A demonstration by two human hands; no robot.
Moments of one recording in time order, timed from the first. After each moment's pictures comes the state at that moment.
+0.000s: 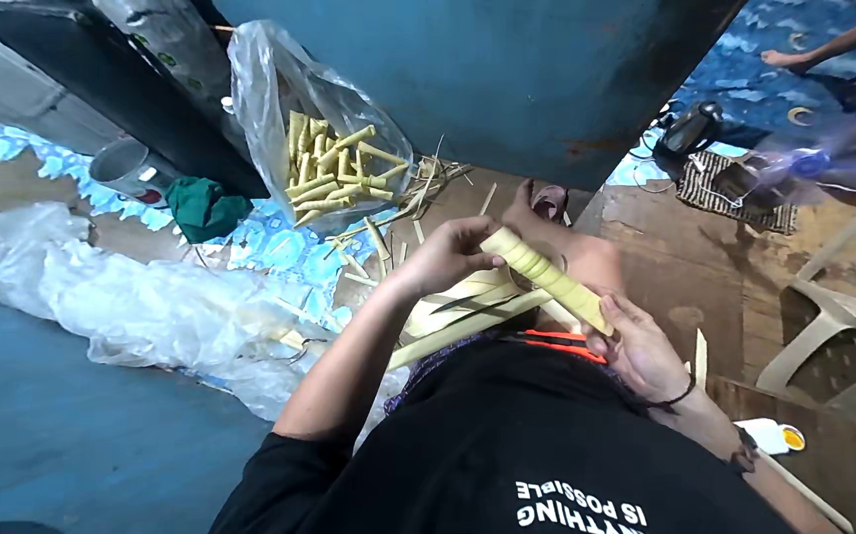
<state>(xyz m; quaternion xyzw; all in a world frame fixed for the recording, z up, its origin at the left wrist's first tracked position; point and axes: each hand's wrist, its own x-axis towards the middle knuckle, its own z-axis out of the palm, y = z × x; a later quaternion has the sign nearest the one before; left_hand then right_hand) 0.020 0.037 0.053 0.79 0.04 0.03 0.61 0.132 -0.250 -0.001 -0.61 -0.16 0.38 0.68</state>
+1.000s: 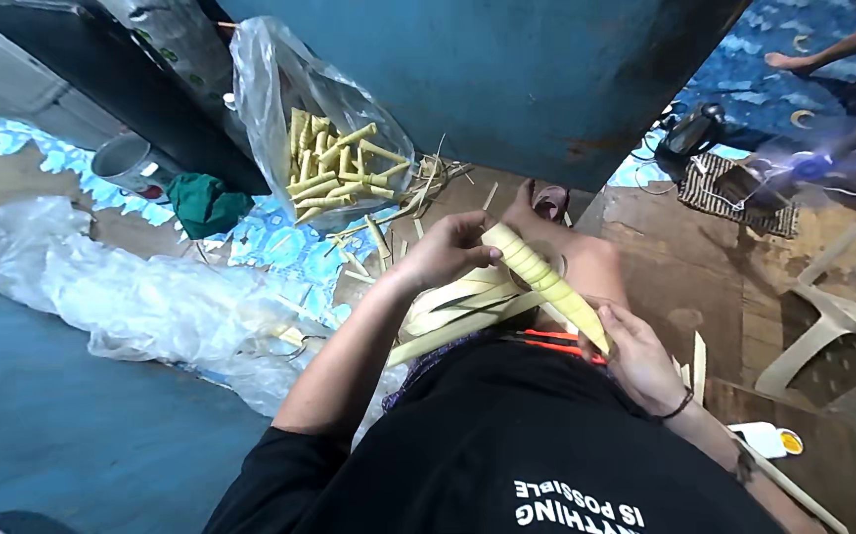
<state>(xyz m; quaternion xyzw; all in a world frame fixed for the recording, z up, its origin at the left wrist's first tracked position) 0.023 0.040 0.054 0.79 0.08 0.01 0.61 0.128 -0.257 -0.009 -0.65 -0.21 0.34 0.65</state>
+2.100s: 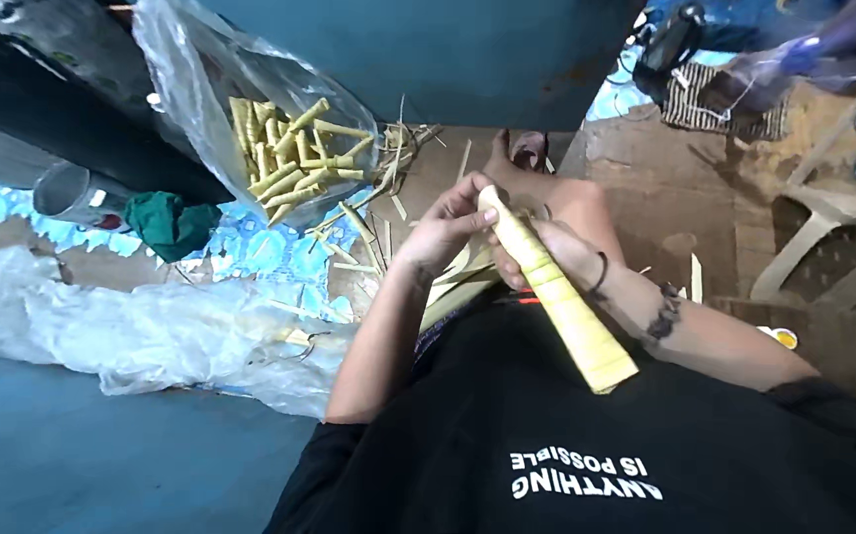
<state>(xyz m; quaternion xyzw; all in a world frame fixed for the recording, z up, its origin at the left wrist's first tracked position) 0.045 0.014 0.010 0.56 -0.05 0.05 0.83 0.128 -0.164 0.041 -0.42 -0.10 0.64 0.63</state>
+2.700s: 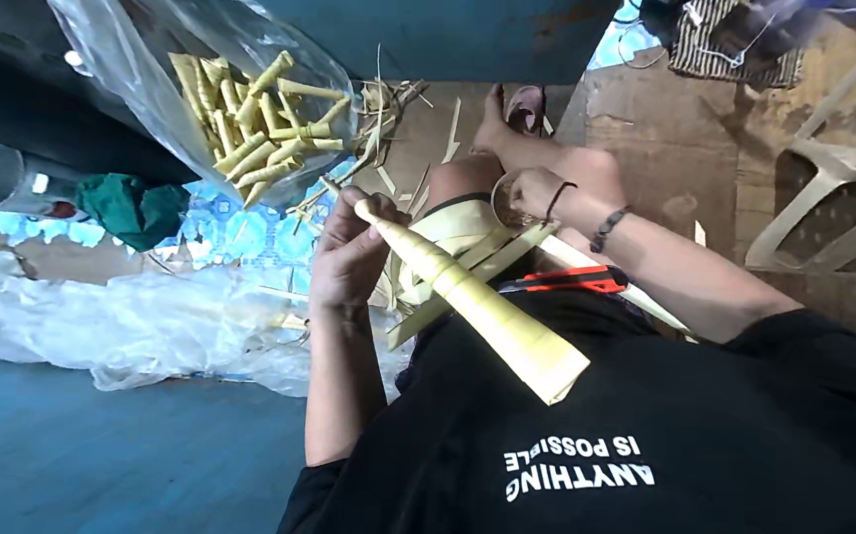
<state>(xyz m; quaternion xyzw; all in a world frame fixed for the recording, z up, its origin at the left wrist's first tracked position) -0.032 0.074 -0.002 0.54 0.02 0.19 0.82 0.231 -0.098 -0.088 -0.82 -0.43 0.37 0.04</state>
